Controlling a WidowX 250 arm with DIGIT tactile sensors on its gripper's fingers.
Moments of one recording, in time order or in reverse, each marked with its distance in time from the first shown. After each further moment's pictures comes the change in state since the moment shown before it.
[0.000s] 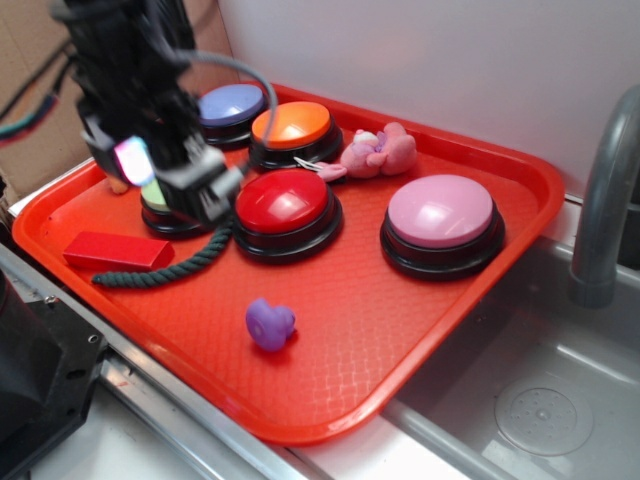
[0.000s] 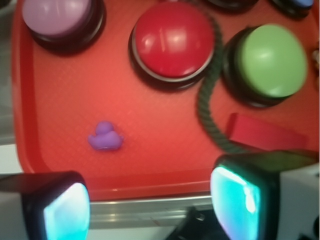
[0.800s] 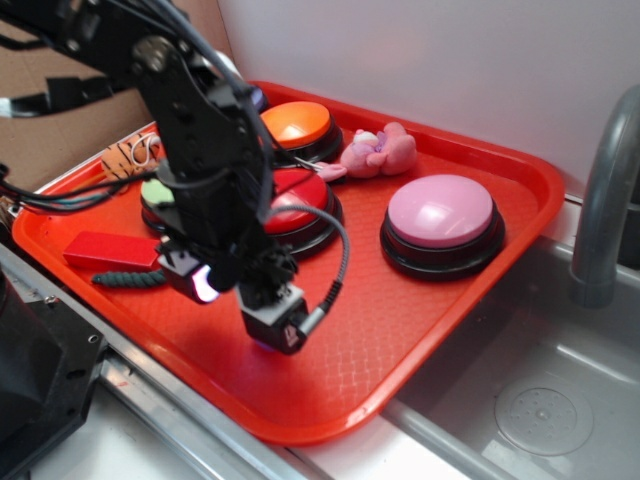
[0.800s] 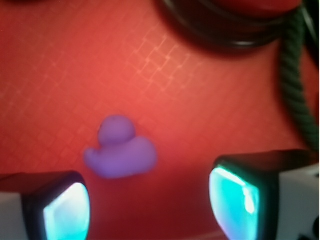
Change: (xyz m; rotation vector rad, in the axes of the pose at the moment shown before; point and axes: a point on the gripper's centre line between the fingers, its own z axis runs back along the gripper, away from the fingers) arm 0.003 -0.025 -0.072 0.029 -0.009 0.070
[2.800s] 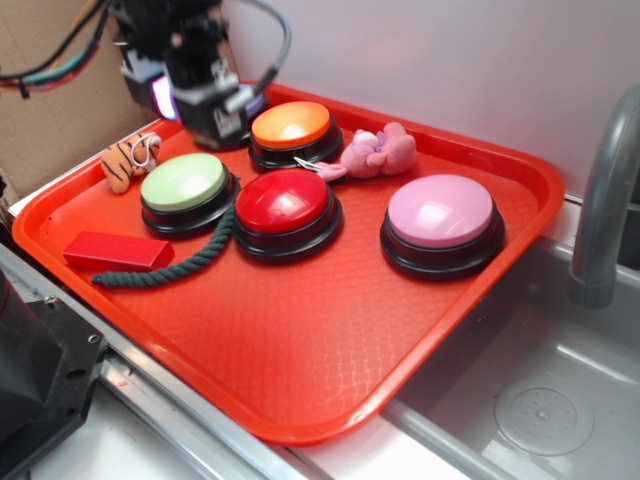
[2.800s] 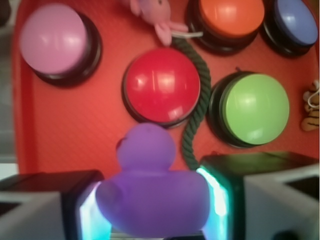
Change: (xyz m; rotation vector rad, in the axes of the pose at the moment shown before) arm 0.047 0.050 0.121 -0.049 -0.047 -0.113
